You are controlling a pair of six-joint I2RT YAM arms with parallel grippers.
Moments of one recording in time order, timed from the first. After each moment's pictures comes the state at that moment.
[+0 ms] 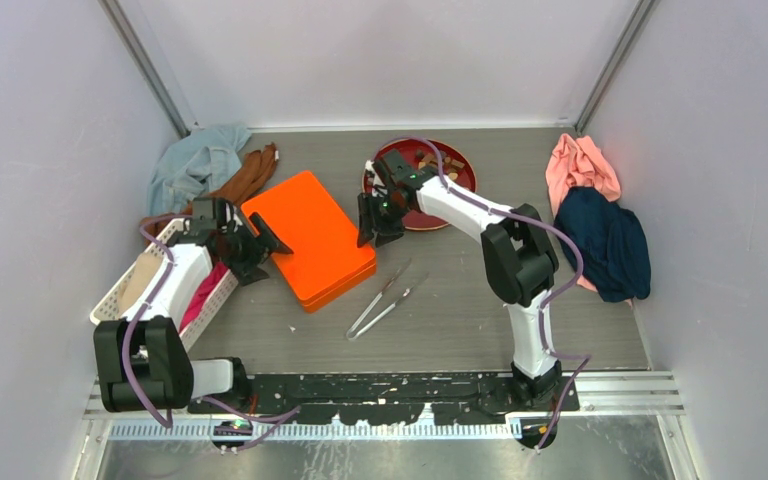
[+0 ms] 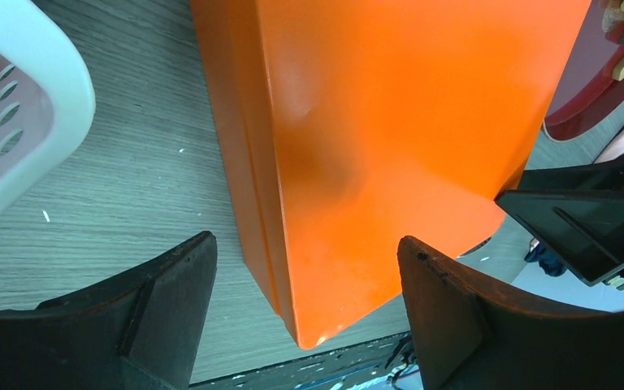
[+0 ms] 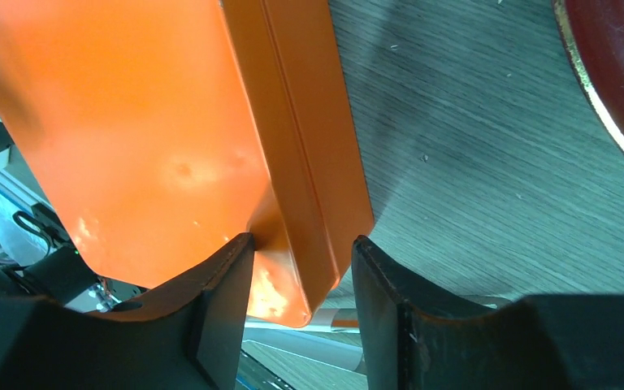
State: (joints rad) left arm 0.05 1.28 0.83 -0.61 0.37 -0.68; right arm 0.63 2.06 1.65 -0.69 -0.35 0.45
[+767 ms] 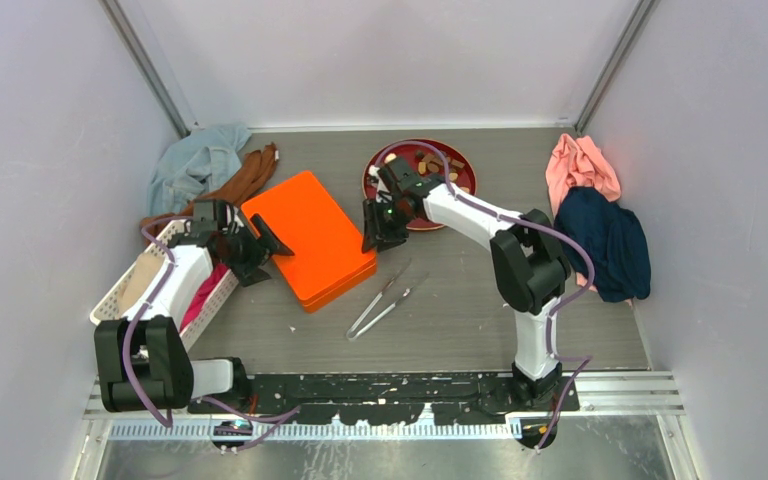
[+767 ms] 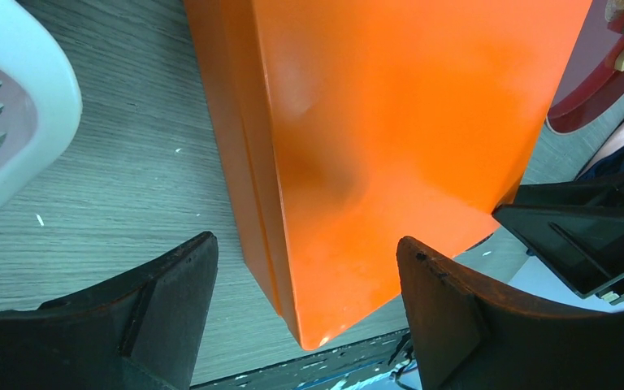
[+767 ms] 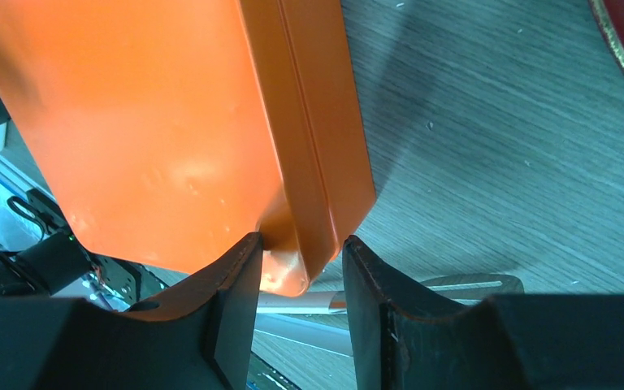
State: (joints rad) left arm 0.05 1.28 0.81 -0.59 0.39 -0.67; right arm 0.63 1.98 1.53 -0.62 -0.36 0.45
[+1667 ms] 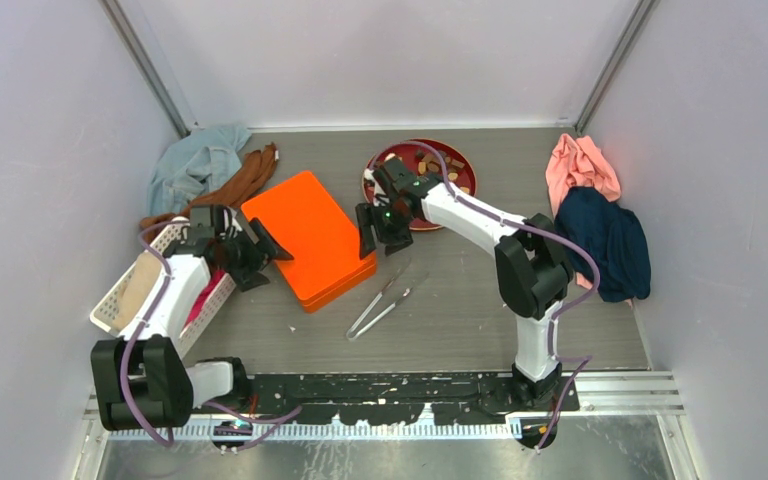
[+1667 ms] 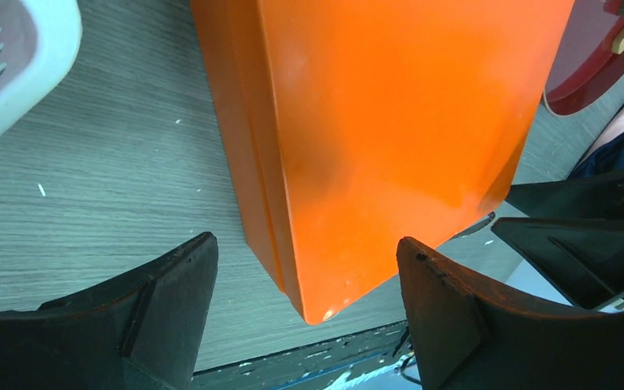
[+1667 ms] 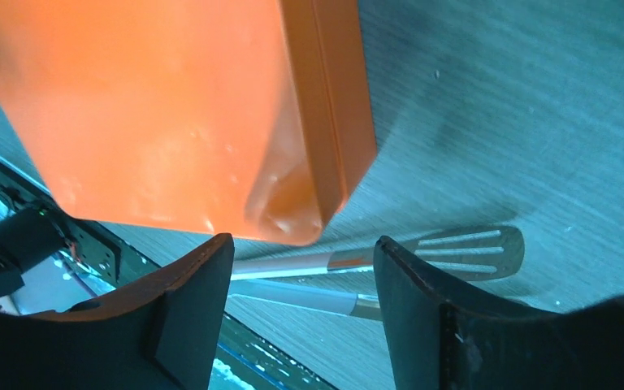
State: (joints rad) left arm 0.05 1.19 0.77 -0.63 0.39 -0.66; right arm 0.67 1.93 1.54 -0.74 -0.31 0.41
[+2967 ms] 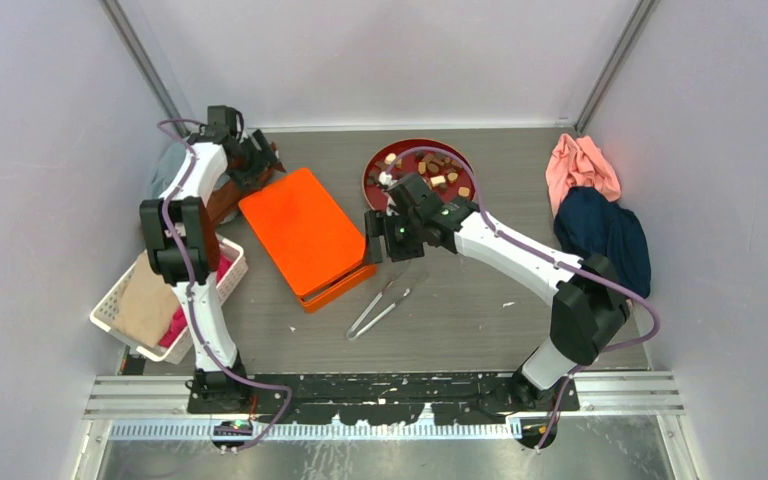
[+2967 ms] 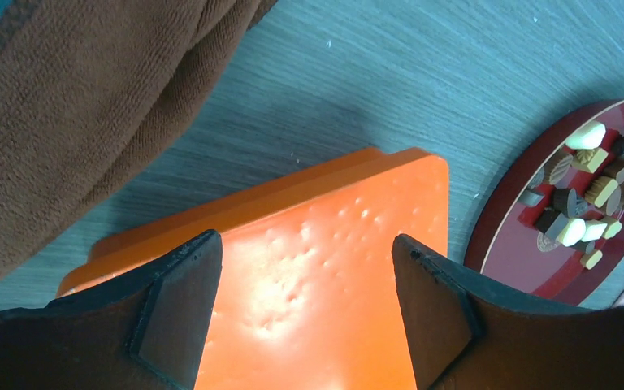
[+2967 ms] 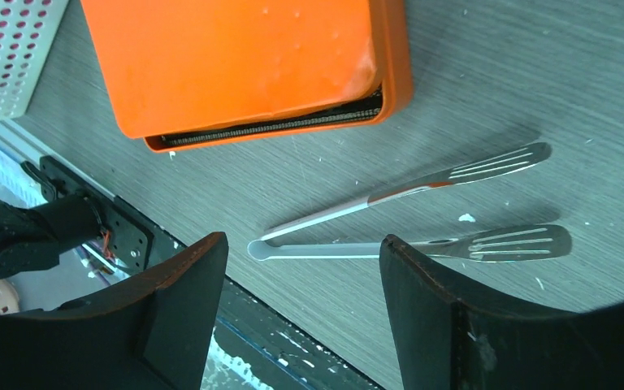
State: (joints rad) left arm 0.05 2.10 1.81 -0.69 0.21 -0.54; right arm 0.73 1.58 1.29 -0.61 -0.20 0.52
